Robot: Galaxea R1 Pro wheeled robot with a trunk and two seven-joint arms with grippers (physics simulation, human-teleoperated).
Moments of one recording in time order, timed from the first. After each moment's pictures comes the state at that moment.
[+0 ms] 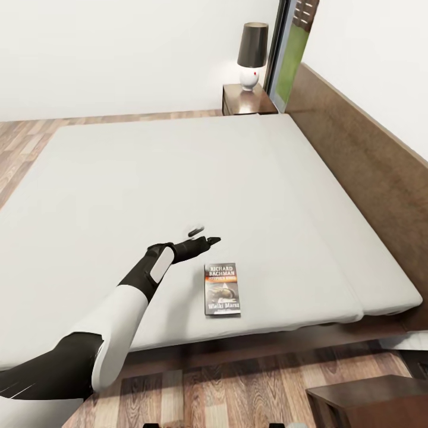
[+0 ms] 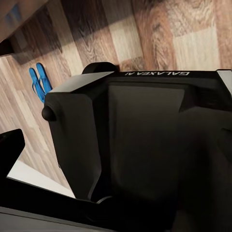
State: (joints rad) left arm -1.08 -0.17 0.00 -0.54 0.44 0.52 -0.32; right arm -0.38 -0.08 -0.39 -0.11 0.23 0.03 0.85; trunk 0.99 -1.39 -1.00
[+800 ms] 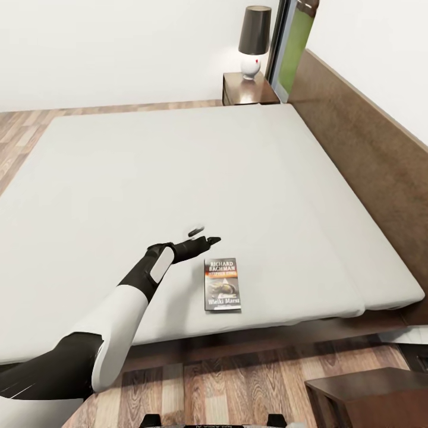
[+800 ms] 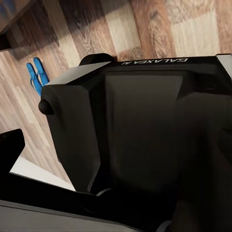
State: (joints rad) left arm -1.08 -0.17 0.00 -0.54 0.44 0.52 -0.32; right arm -0.38 -0.08 -0.39 -0.11 0.23 0.03 0.85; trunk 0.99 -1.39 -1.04
